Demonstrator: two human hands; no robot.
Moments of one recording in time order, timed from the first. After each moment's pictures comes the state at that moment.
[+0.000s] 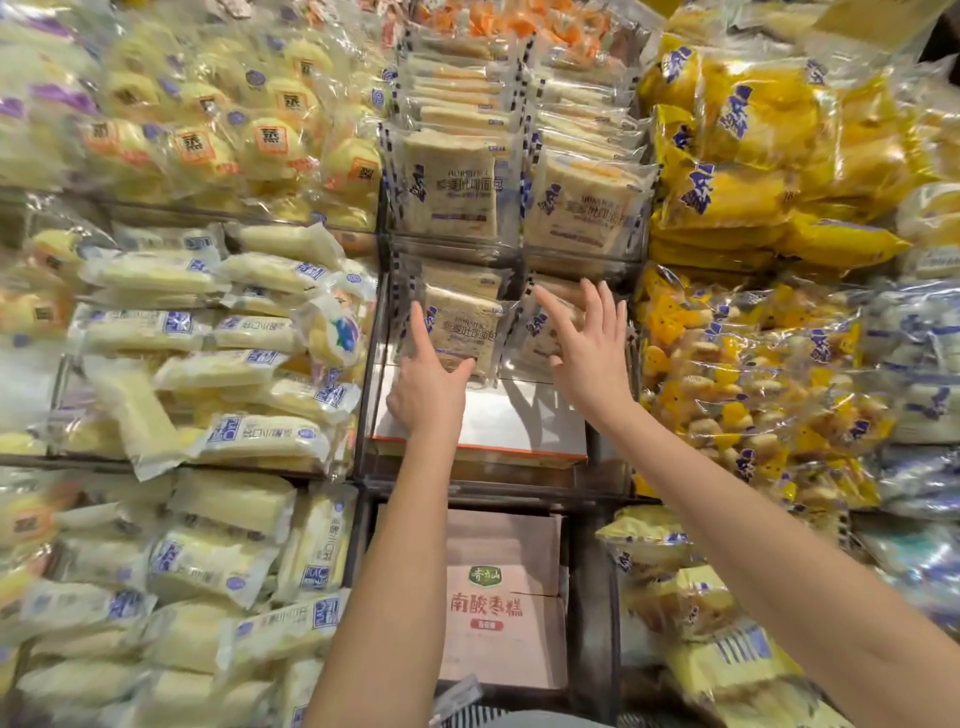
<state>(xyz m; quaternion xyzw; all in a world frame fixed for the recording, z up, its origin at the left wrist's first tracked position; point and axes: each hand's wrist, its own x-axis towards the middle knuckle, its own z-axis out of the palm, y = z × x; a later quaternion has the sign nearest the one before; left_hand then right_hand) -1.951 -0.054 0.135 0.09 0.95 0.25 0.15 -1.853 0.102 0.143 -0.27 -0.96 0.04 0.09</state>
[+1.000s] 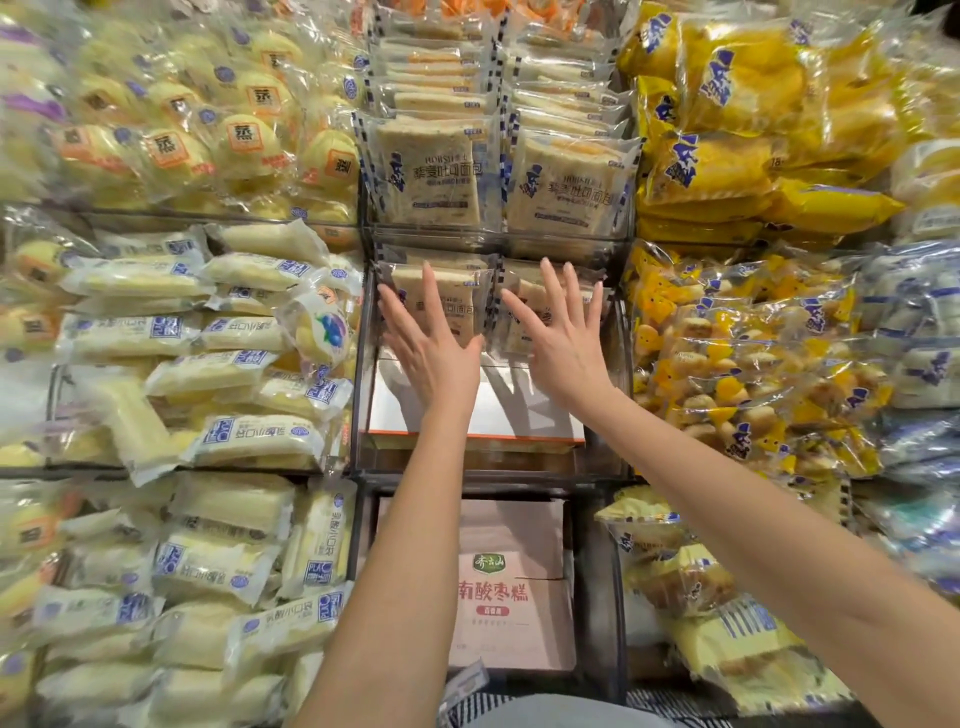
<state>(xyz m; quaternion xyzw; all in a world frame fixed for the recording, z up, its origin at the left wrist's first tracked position) -1.949 -0.026 0.120 0.17 0.92 0.35 0.04 -1.857 0.091 0.135 -0.21 -0.97 0.00 0.08</state>
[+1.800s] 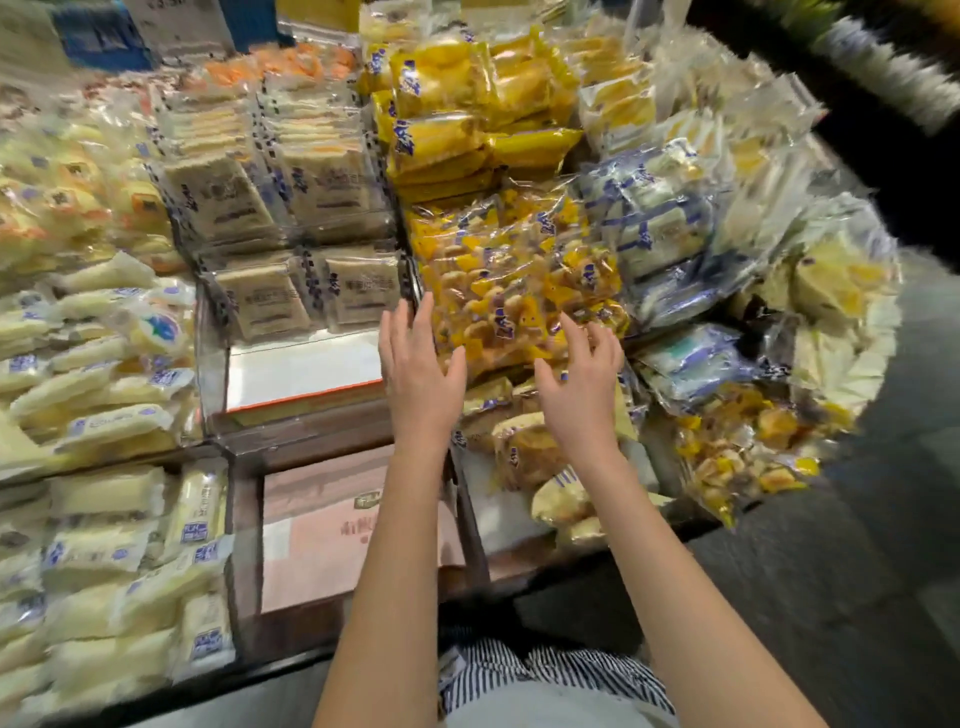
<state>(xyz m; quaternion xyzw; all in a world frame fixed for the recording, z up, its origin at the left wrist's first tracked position) -1.710 -0.031 0.209 0.38 0.83 0.40 0.06 -1.572 0.044 0.206 -0.52 -0.75 0.31 0.26</state>
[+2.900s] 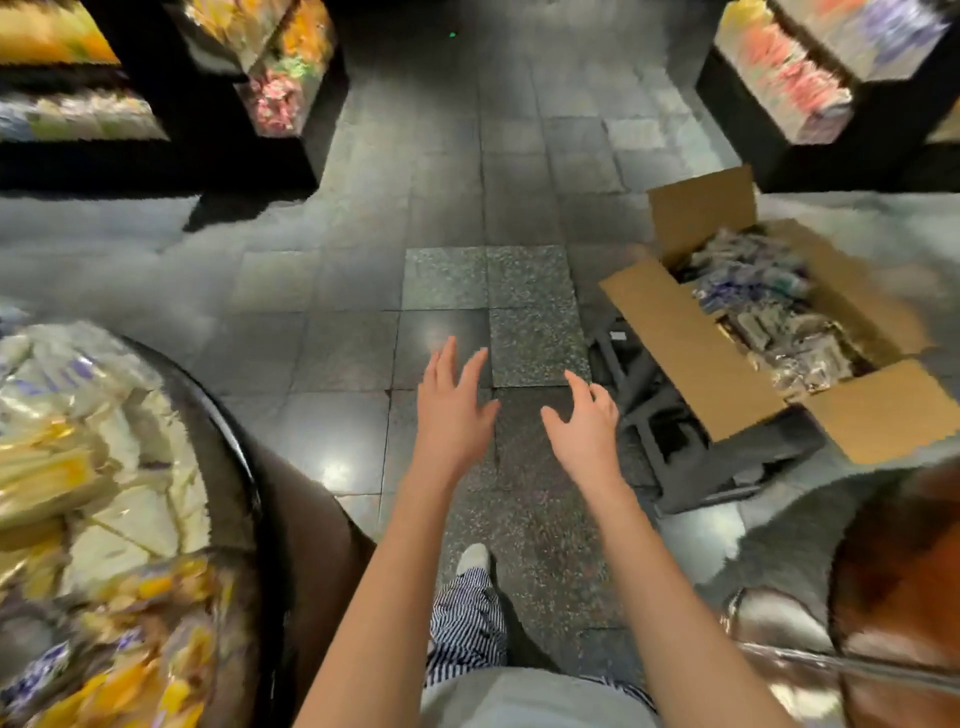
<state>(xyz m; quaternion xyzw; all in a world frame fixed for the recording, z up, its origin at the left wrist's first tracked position) -0.978 0.182 0.172 0.89 0.34 0.11 0.27 -0.871 0.058 0.168 -0.89 -0.21 0.21 0.34</state>
